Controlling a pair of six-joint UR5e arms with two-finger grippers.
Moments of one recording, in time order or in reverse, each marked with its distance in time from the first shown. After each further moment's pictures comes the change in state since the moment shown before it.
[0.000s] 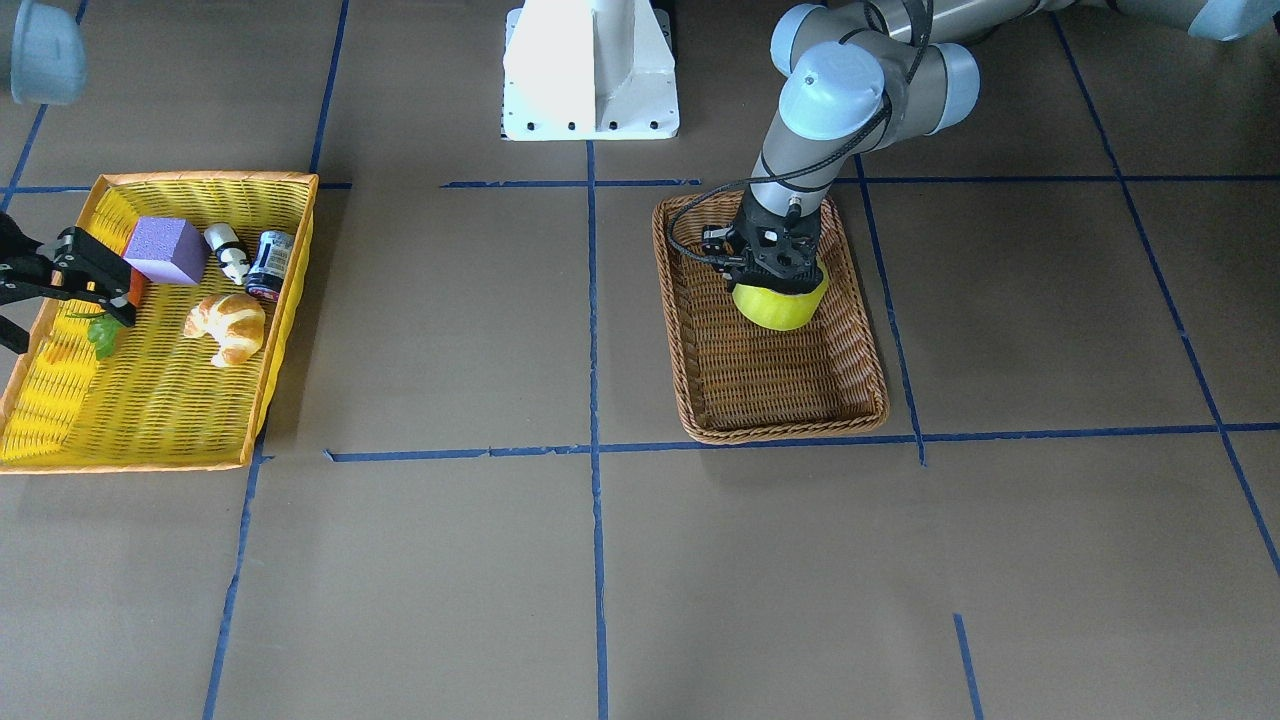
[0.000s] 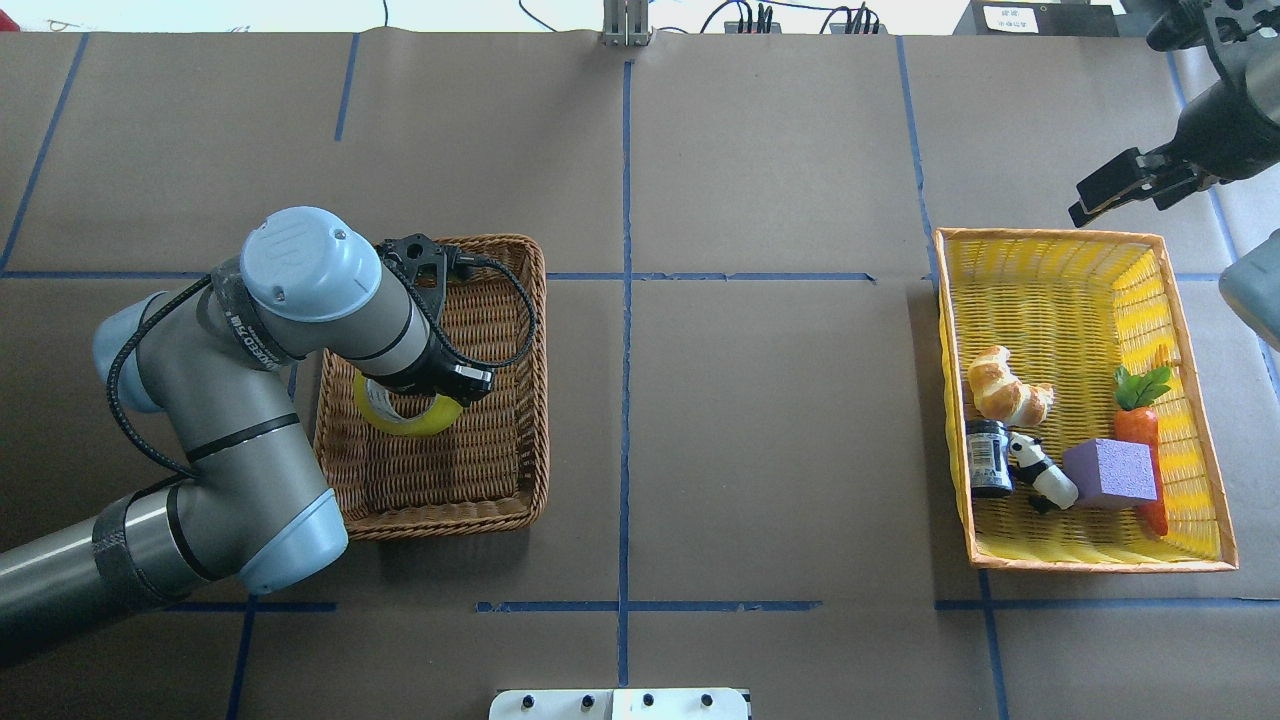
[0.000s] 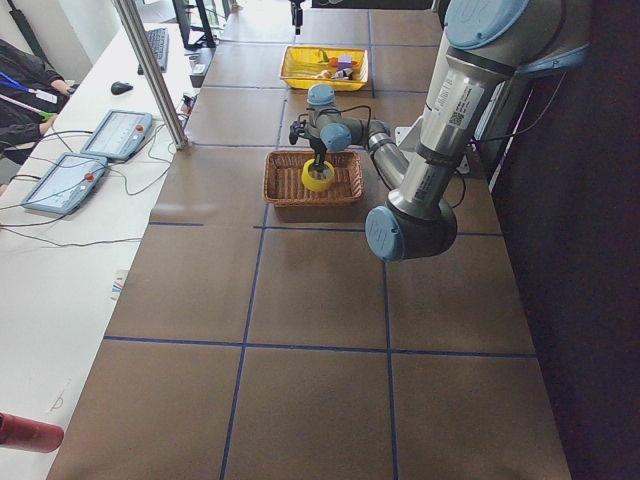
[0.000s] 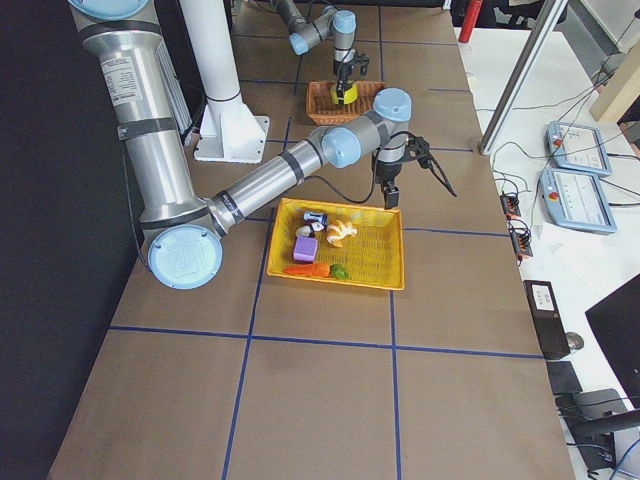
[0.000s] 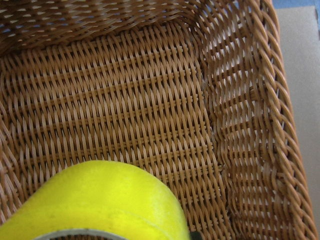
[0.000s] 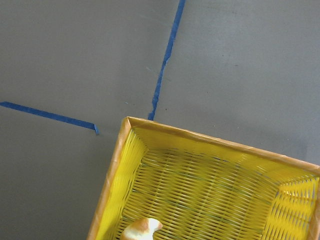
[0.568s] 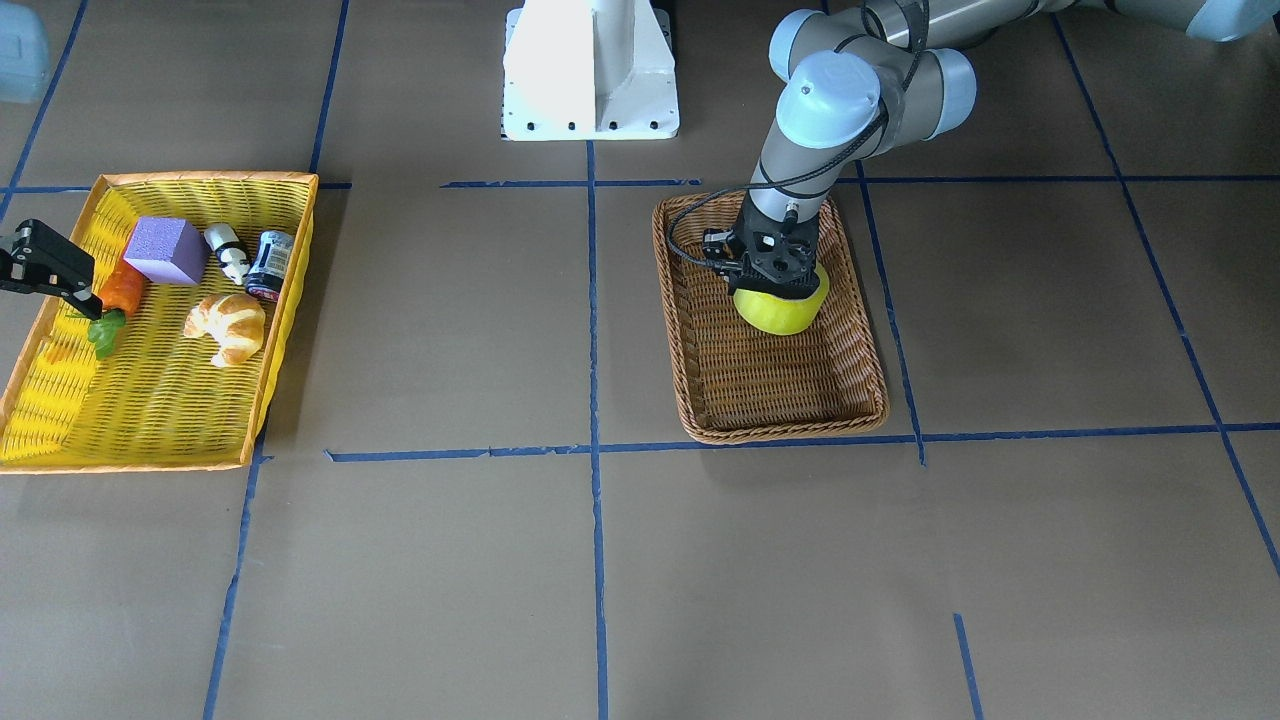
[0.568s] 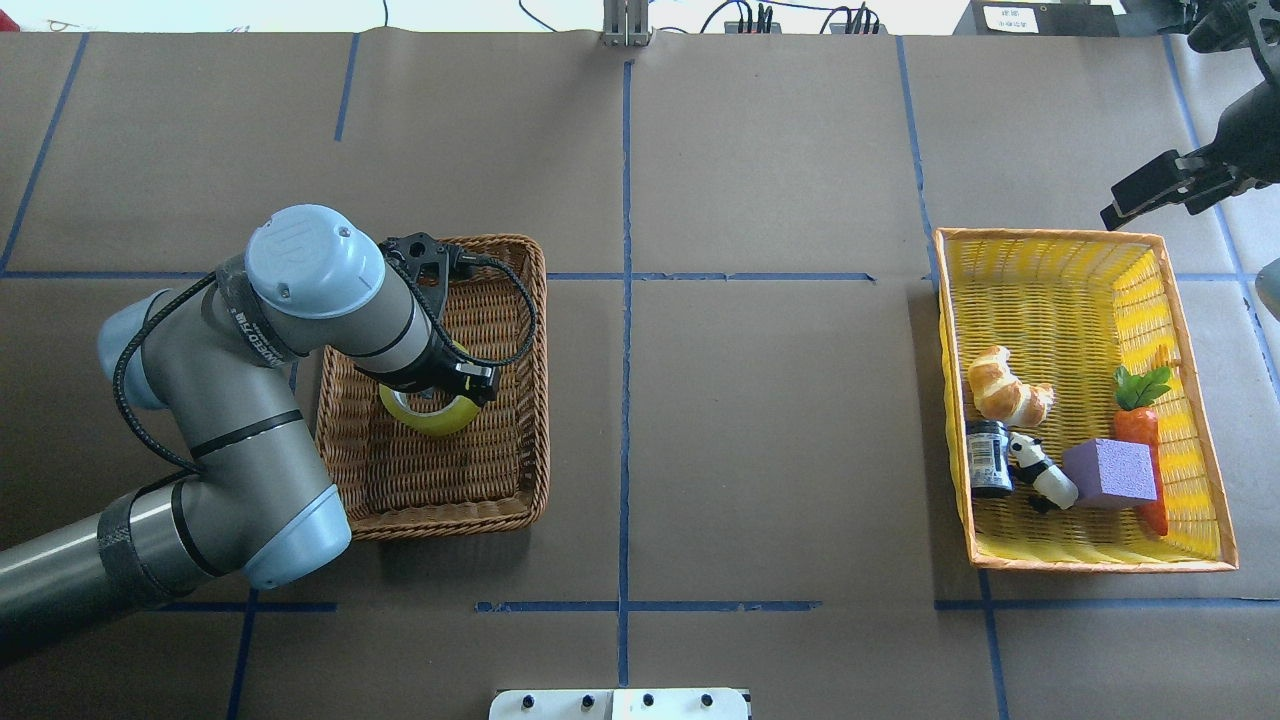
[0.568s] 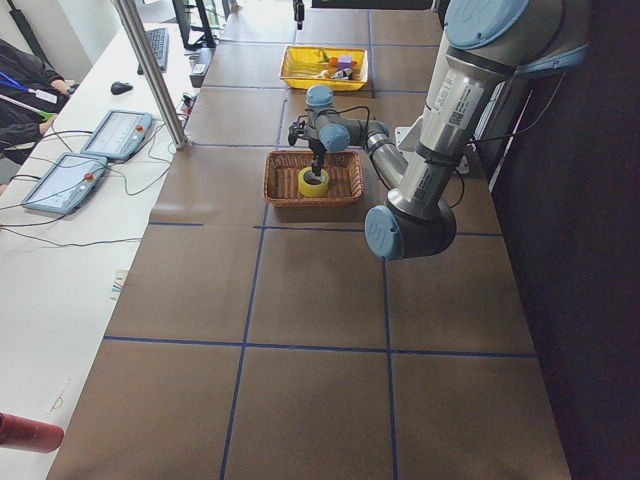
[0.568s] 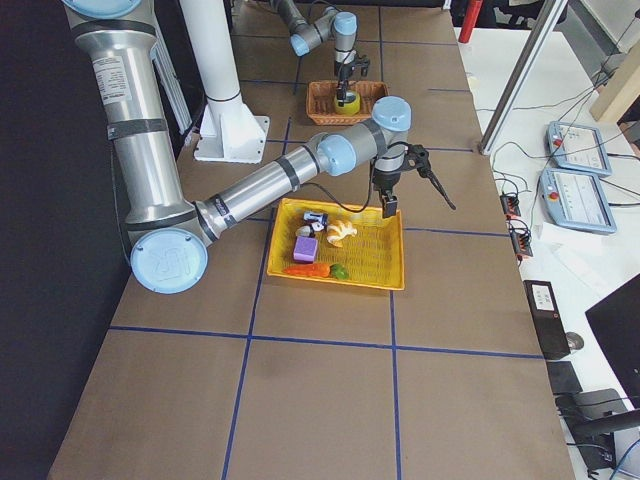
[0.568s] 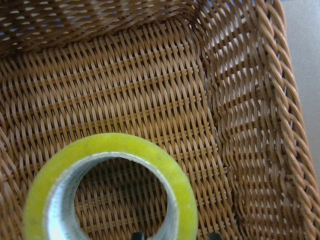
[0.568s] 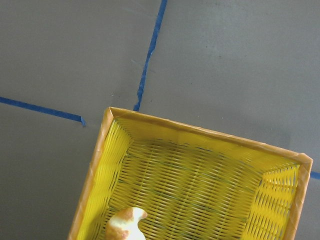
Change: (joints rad) left arm -0.006 -0.006 0.008 0.002 -0.003 0.004; right arm 0.030 -0.035 0.004 0.005 0.024 -0.023
